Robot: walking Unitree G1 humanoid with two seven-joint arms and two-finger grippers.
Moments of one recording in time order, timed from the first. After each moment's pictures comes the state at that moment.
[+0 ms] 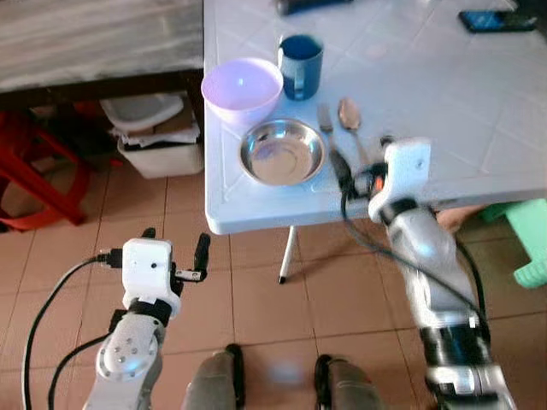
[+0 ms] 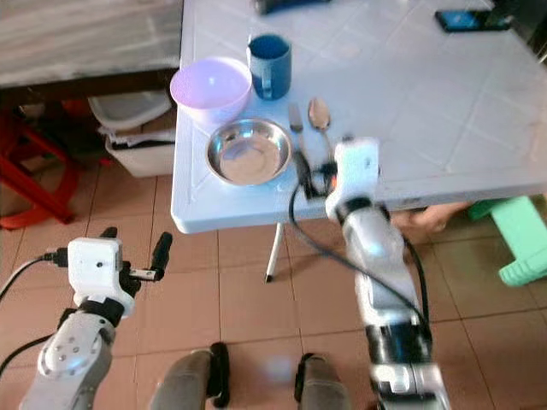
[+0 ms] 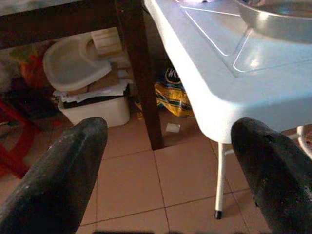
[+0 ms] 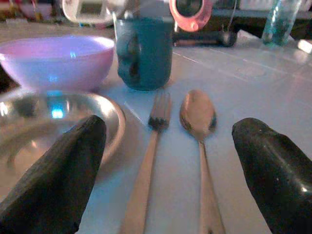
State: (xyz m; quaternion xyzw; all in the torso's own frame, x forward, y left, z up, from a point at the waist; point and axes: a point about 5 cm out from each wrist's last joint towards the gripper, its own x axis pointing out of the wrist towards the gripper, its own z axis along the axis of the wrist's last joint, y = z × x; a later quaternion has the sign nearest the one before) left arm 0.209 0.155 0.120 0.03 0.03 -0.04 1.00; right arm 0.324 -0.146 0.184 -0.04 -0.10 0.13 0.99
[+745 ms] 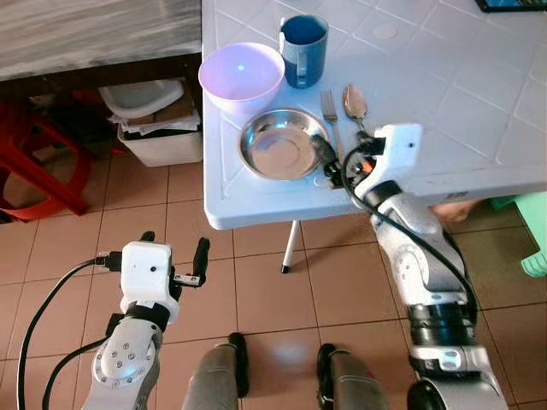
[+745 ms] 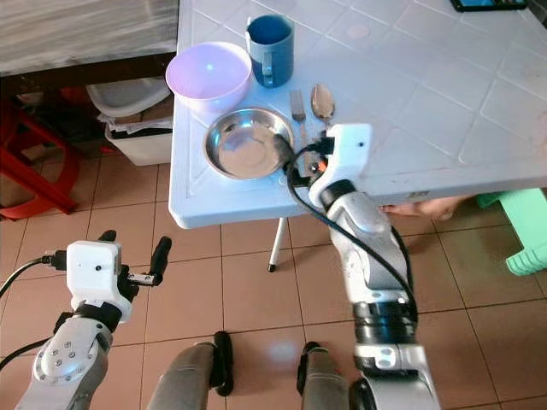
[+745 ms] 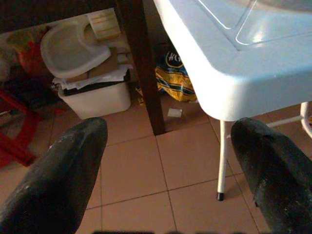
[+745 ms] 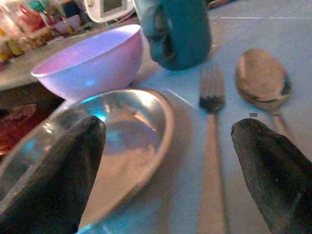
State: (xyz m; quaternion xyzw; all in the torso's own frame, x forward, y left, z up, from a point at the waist) left arm 0.203 0.155 0.120 0.04 0.04 -0.04 1.00; right arm 0.335 -0.121 0.189 0.10 -0.04 0.20 0.97
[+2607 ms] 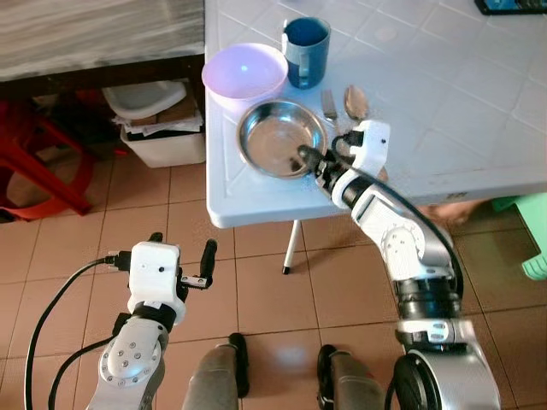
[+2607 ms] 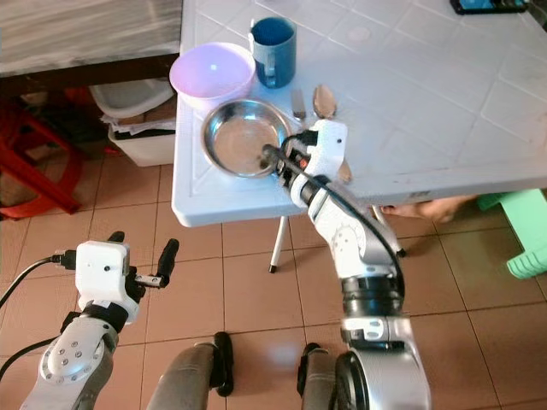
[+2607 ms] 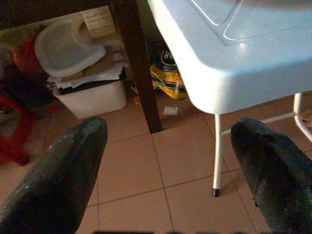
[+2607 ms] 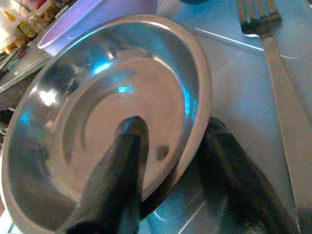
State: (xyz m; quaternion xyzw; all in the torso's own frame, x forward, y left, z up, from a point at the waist) left arm 0.203 0.149 0.118 0.04 0.05 -0.05 1.00; right arm 0.352 -0.108 0.178 0.19 0.09 0.20 0.96
